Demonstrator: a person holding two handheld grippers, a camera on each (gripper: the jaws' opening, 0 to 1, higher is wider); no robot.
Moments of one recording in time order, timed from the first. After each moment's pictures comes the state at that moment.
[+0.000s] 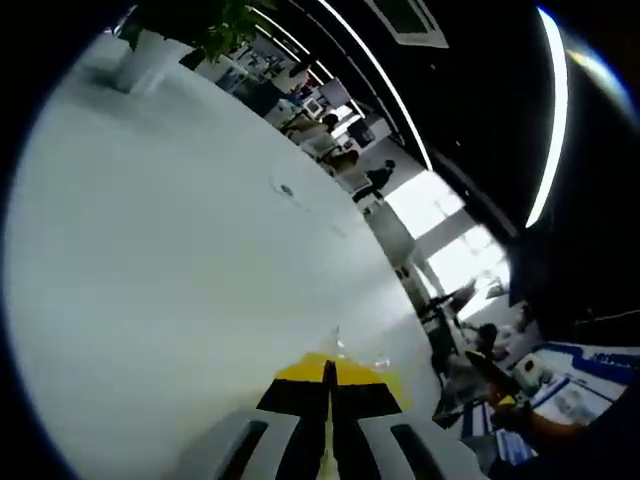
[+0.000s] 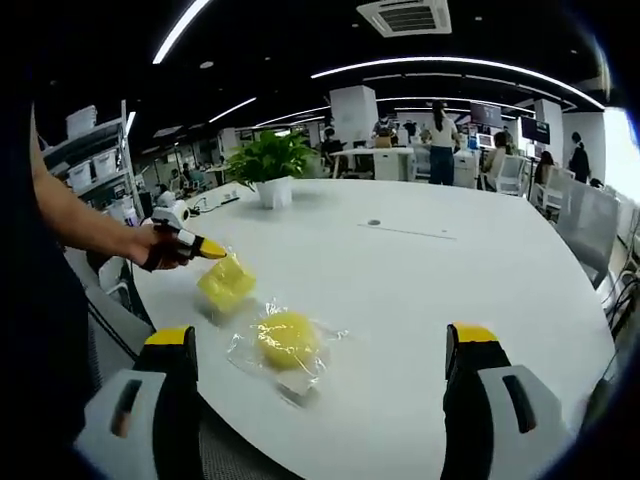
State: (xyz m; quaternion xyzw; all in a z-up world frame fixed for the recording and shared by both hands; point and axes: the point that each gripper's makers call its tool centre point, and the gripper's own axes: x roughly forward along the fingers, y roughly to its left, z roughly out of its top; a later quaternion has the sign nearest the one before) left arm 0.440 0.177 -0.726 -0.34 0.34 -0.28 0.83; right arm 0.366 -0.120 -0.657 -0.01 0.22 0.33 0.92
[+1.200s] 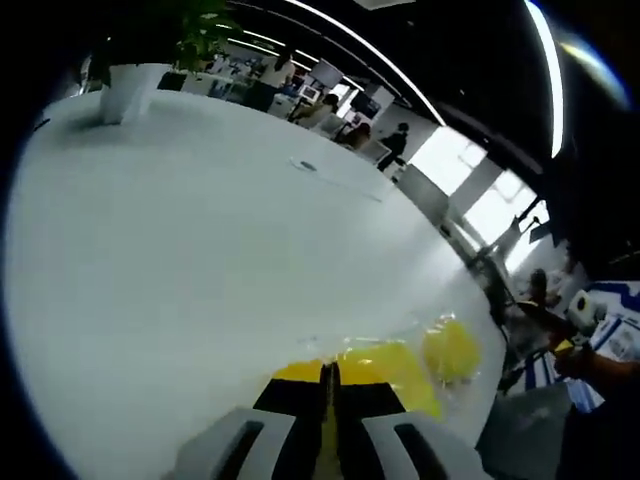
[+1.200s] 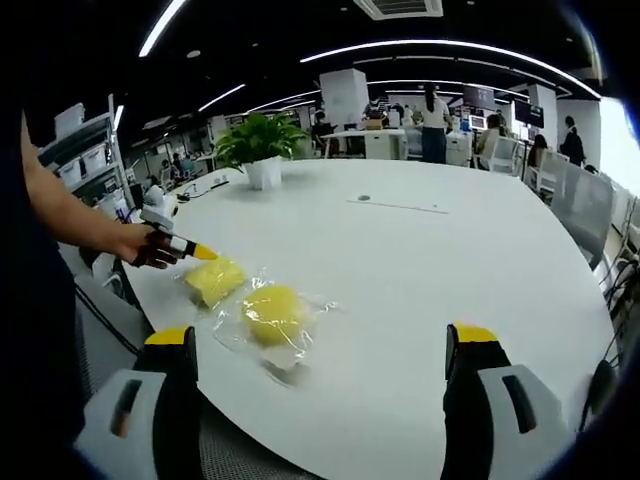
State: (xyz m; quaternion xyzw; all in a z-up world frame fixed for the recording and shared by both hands) left arm 0.430 0.185 -0.779 -0.18 0.35 -0.26 0.88; right arm 0.366 -0.138 -0.692 -0.03 0.26 0.30 0.92
